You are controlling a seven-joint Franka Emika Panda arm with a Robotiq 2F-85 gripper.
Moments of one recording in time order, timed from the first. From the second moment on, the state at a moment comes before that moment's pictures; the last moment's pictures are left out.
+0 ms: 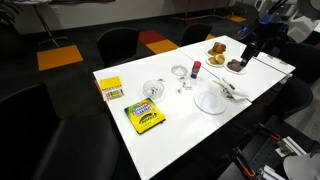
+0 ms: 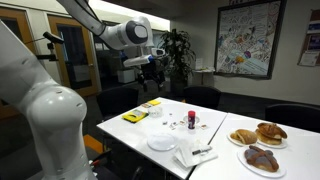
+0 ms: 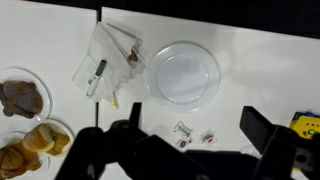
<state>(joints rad) -0.02 -0.47 0.00 -2.56 -0.18 2.12 -0.02</state>
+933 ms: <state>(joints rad) -0.04 -0.46 -0.02 -2.56 -0.20 2.14 -0.02</state>
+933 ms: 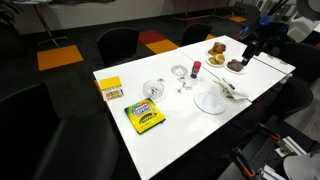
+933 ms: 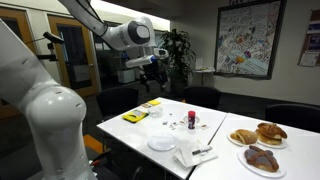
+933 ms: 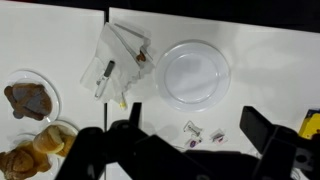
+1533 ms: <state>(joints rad) -0.09 -0.34 -0.14 -2.55 -0.23 2.46 -0.15</state>
